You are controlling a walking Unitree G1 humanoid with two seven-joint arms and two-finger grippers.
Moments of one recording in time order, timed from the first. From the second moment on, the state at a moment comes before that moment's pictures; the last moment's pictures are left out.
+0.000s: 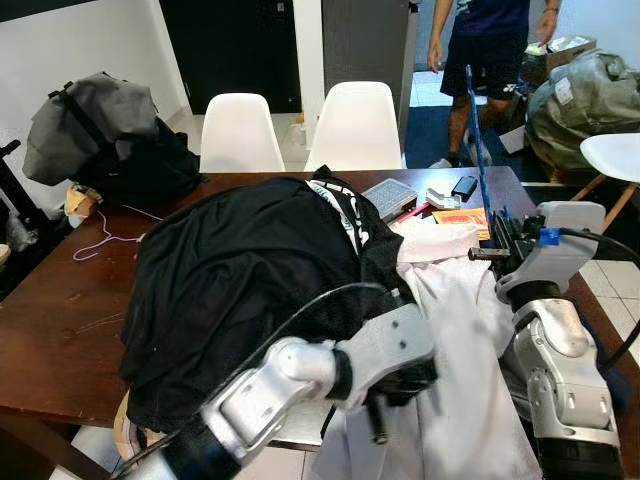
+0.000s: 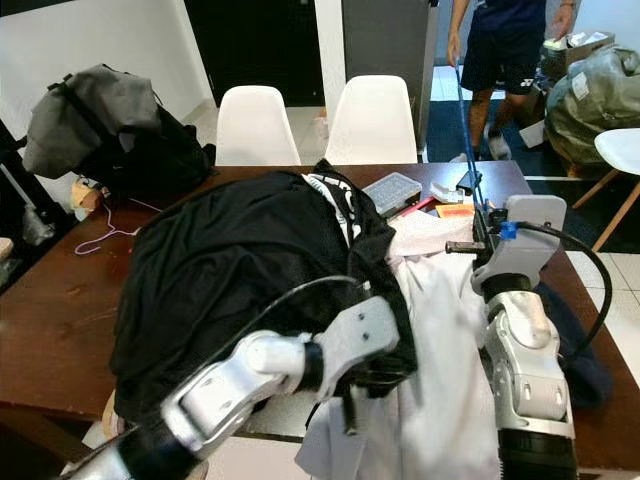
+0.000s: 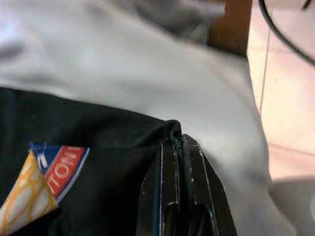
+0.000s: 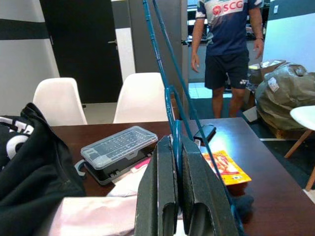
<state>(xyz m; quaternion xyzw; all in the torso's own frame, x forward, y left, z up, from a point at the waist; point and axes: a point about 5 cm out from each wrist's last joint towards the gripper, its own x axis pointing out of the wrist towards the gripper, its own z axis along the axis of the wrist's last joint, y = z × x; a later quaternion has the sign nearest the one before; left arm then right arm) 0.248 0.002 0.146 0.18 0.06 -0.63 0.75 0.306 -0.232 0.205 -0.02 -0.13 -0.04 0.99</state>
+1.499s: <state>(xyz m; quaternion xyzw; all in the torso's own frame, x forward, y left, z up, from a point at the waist) 0.208 0.156 0.149 0.21 0.29 -0.57 0.74 0.309 -0.231 0.201 -0.02 -0.13 -0.03 0.99</state>
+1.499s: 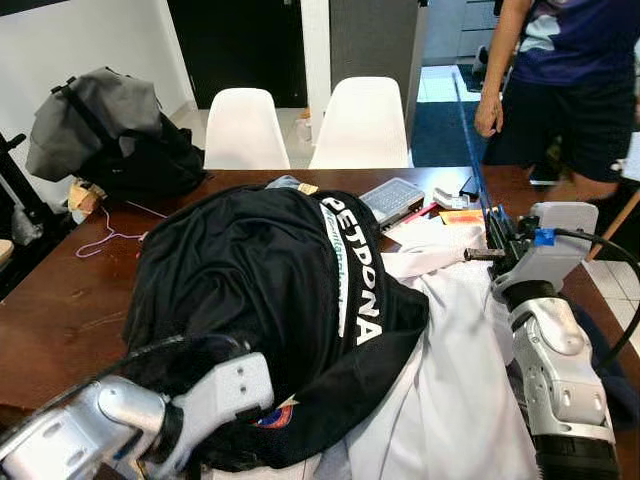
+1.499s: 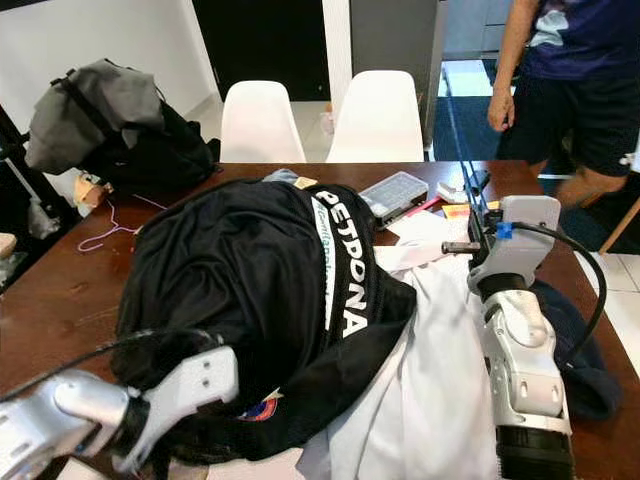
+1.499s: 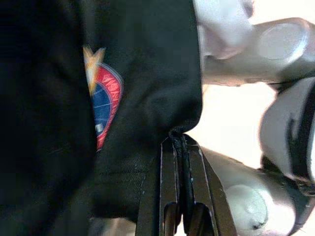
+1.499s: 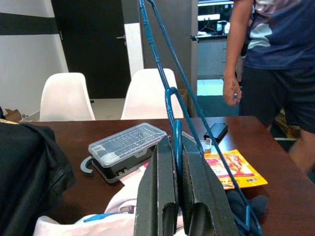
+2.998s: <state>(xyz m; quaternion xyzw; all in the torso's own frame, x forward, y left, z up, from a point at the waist) 0.304 -0.003 0.203 -0.04 -0.01 -0.38 0.92 0.300 -0.254 0.175 -0.02 -0.08 -0.07 0.99</state>
